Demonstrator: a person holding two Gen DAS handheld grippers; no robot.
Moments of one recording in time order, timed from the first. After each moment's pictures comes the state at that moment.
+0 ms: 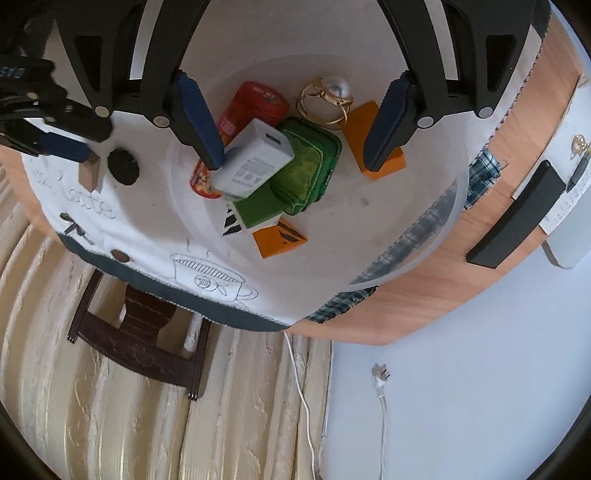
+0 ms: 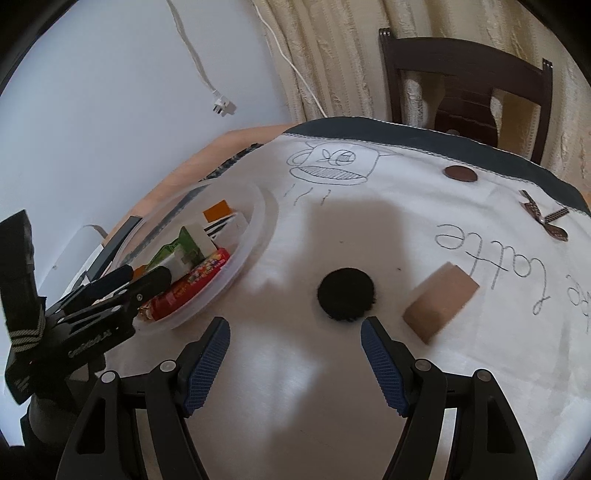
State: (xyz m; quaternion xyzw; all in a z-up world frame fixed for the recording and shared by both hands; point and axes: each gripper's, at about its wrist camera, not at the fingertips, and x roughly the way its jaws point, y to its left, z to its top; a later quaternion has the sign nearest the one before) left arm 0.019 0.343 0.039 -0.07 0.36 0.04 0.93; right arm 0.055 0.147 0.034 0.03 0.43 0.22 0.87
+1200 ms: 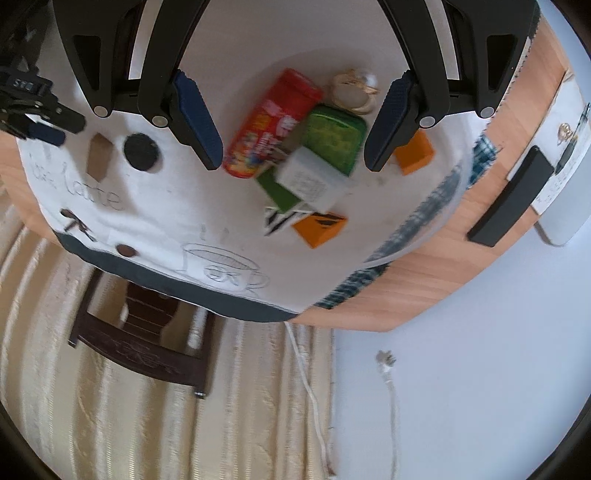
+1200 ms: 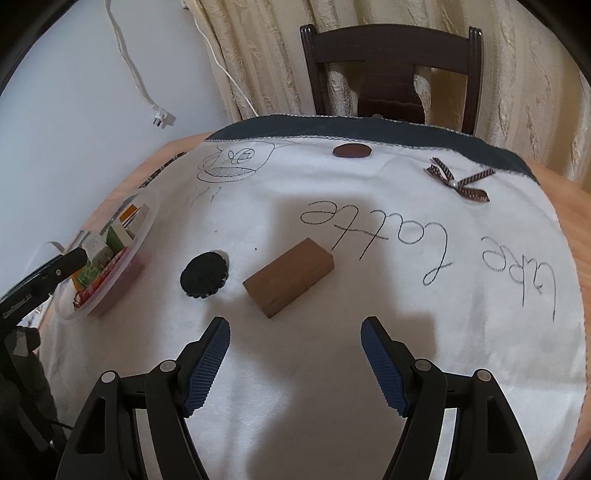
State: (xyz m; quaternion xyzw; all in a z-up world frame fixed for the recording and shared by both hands) left arm 0.025 0.312 0.062 -0.04 0.35 0.05 0.93; right arm 0.065 0.062 0.018 0.03 0.44 0.15 0.89
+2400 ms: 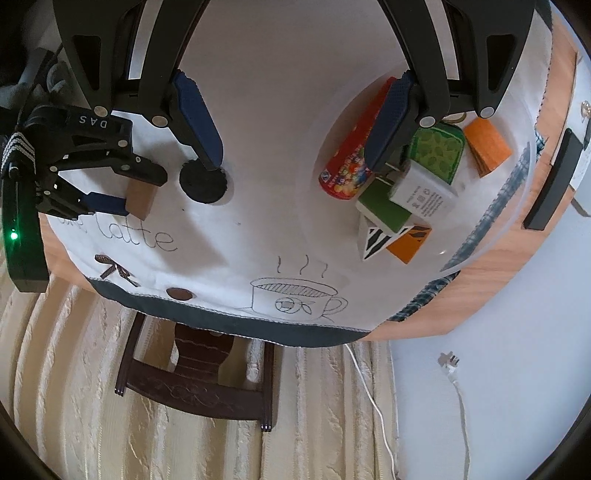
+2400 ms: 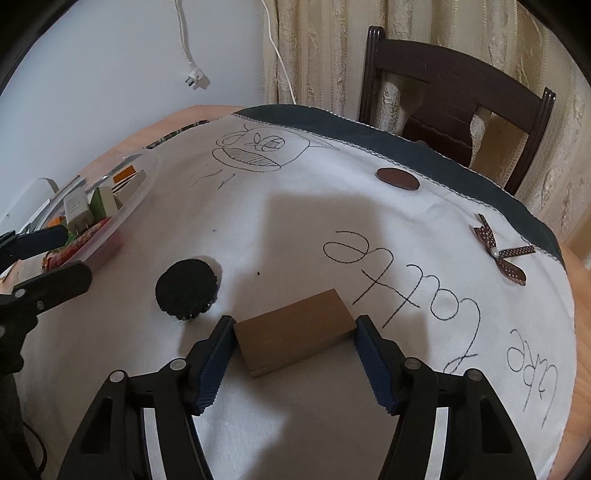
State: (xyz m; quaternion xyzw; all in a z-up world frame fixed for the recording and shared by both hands) left arm 0.039 0.249 0.046 0.00 0.39 -0.02 0.92; right arm 0.100 0.087 0.006 -0.09 0.43 0.19 0.88
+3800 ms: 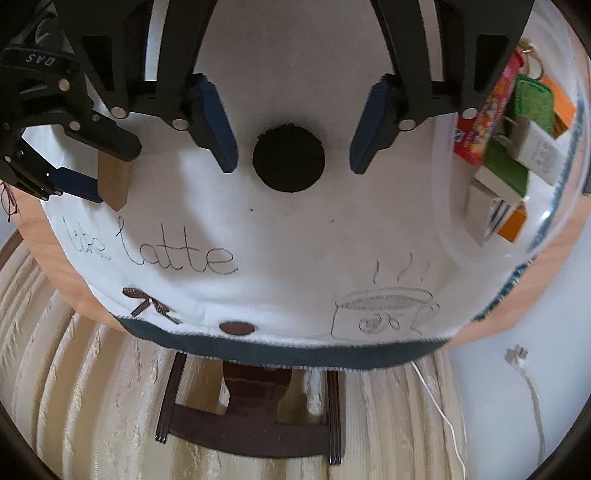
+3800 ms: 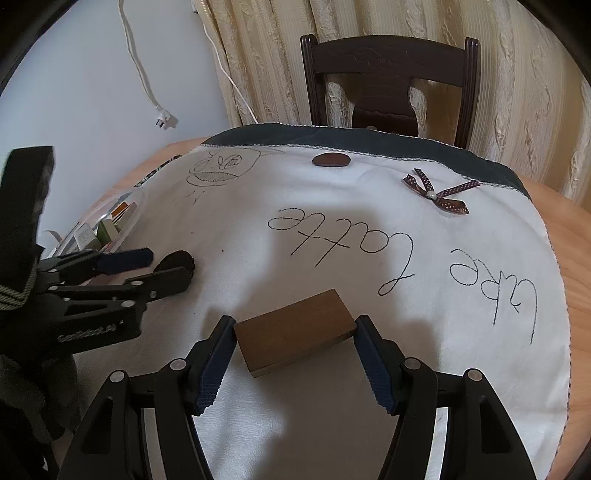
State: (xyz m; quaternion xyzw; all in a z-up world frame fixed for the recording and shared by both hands) left arm 0.089 0.183 0.018 0.02 0.45 -0.10 0.89; right arm 0.063 0.033 0.013 0.01 0.42 0.16 0.90
